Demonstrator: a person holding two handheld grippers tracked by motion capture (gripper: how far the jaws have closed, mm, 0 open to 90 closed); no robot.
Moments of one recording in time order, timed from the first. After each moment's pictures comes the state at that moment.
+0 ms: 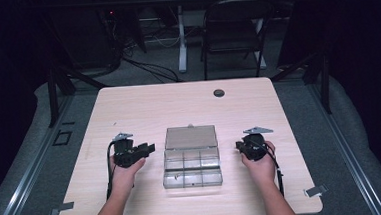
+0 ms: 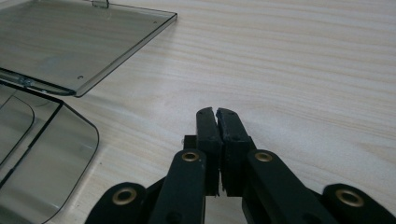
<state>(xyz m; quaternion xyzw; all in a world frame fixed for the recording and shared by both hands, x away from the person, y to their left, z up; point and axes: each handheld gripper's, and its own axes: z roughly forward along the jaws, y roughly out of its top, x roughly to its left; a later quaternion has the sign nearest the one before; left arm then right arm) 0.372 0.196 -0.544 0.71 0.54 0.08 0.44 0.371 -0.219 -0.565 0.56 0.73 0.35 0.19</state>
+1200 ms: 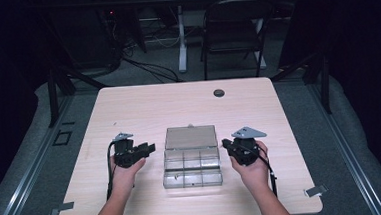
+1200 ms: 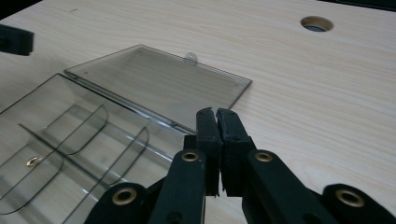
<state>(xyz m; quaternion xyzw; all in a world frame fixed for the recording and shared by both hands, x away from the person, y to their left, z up) 0.371 0.195 -0.543 0.71 0.54 0.08 0.45 0.336 -0.177 -0.515 0.47 0.75 0.41 0.22</state>
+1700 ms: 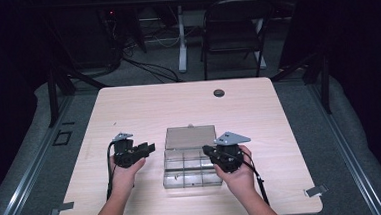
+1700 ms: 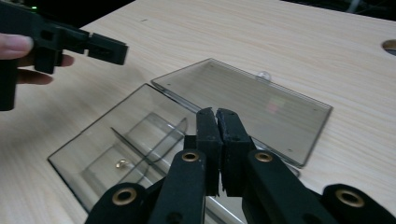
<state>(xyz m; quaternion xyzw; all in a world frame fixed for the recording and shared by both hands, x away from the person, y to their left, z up) 0.371 0.195 -0.543 0.71 0.54 0.08 0.45 0.317 -0.130 -0.502 0.41 0.78 0.45 0.17</state>
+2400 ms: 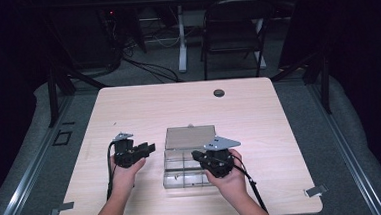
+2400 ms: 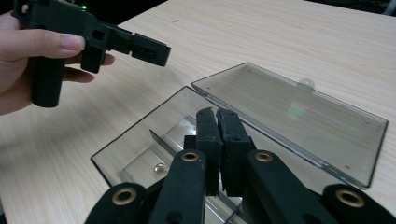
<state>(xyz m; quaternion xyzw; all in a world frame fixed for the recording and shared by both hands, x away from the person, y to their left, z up) 0.371 0.194 -0.543 0.71 0.54 0.08 0.45 0.308 -0.106 -0.504 0.38 0.79 0.47 0.15</state>
